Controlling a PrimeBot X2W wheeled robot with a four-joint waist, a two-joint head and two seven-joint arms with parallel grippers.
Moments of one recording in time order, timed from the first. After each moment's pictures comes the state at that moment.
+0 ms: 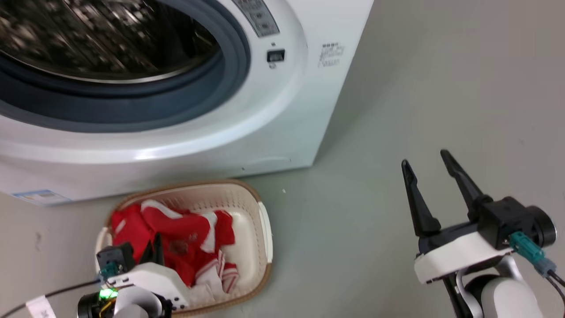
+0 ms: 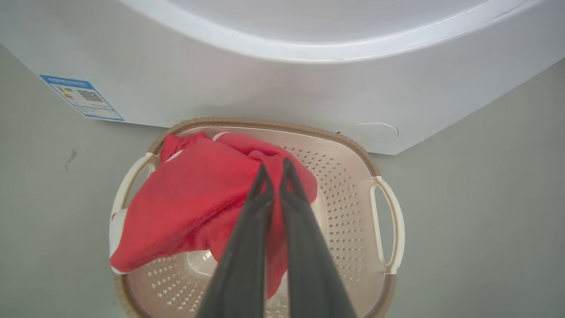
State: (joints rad) left arm -0.24 0.14 -0.06 0.68 -0.40 0.01 -0.26; right arm -0.10 -0.05 0.11 -0.11 0.03 0.13 -0.03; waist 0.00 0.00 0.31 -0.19
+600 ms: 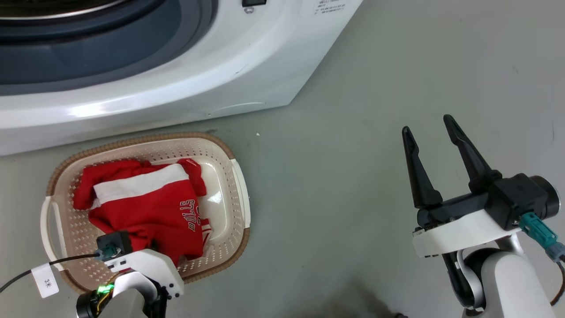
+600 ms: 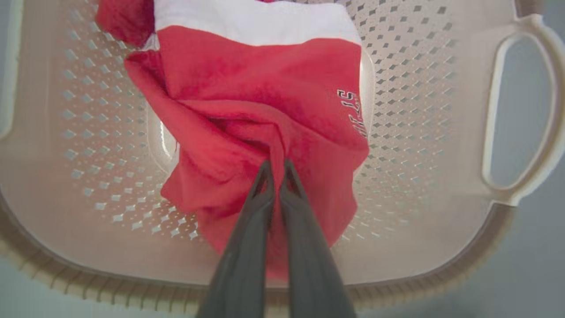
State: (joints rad) left arm -0.52 0.14 -0.05 1.18 -0.43 -0.02 -0.26; right arm -0.21 -0.05 0.12 -0.10 0.06 0.13 -0.09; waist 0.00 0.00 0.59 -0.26
